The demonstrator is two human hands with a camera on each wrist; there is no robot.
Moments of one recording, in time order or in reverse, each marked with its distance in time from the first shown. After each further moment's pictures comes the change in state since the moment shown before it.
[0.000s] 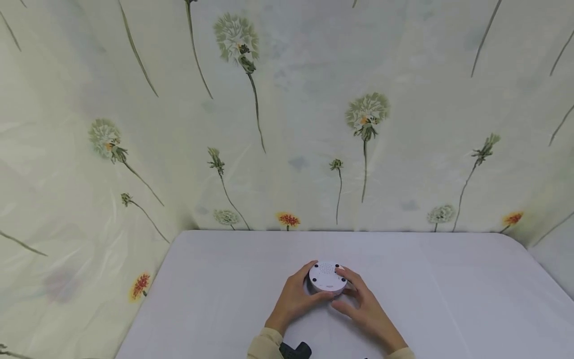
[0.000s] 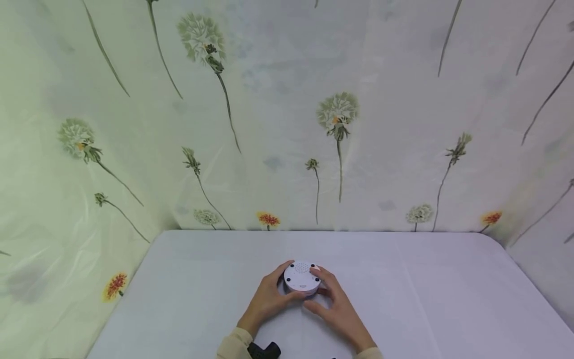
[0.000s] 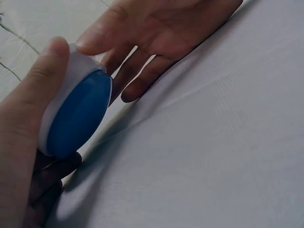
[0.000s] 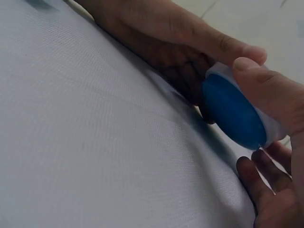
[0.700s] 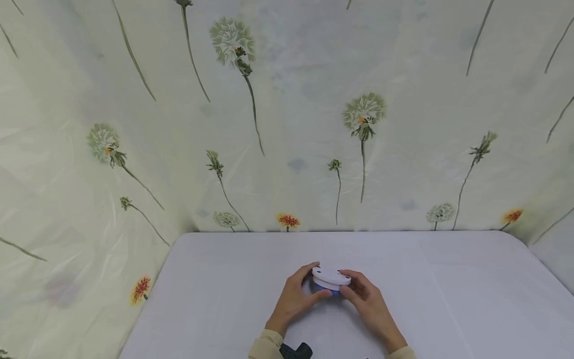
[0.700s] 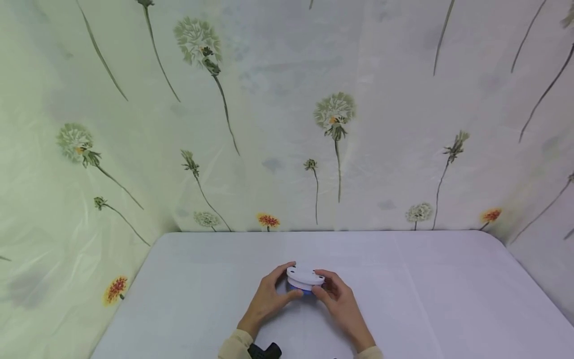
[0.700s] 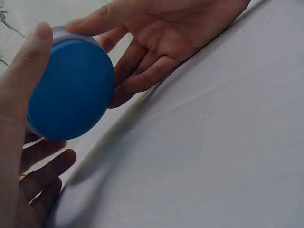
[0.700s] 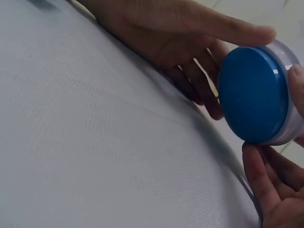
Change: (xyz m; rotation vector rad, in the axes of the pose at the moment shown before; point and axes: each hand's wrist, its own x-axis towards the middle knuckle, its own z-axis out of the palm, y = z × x) left_hand -0.001 -0.001 -0.001 -0.105 0.031 0.105; right_hand 0.002 -0.003 -0.005 0.105 0.097 0.247
